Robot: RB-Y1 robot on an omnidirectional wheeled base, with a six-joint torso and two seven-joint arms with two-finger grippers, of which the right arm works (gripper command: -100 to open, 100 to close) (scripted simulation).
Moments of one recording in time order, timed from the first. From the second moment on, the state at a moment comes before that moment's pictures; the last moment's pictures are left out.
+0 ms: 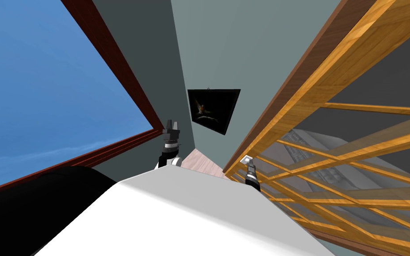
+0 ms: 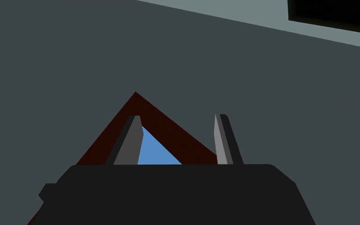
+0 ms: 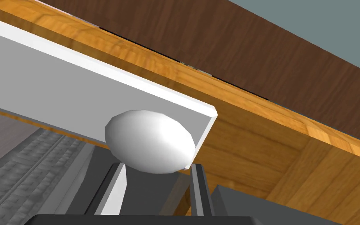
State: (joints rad) arm 0.04 -0.16 -0.33 -0.73 -0.06 -0.86 0.27
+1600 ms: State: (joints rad) arm 0.03 -0.20 -0.23 -0.69 -0.18 -0.86 -0.10
